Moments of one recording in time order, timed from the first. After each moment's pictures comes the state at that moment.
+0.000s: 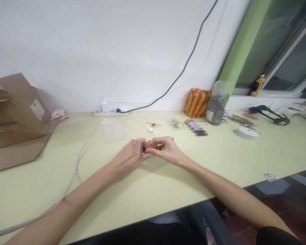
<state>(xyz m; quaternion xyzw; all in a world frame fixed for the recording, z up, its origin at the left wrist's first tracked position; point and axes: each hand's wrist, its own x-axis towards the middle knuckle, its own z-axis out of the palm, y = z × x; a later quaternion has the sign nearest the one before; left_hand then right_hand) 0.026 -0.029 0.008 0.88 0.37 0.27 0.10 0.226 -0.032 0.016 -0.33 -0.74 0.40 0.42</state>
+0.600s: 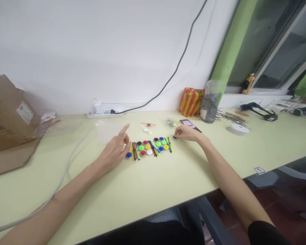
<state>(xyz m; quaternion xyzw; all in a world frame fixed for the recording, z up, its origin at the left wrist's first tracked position) -0.004 0.006 -0.001 0.86 0.41 0.30 0.03 0.381 0.051 0.010 -0.57 -0.79 0.17 0.15</state>
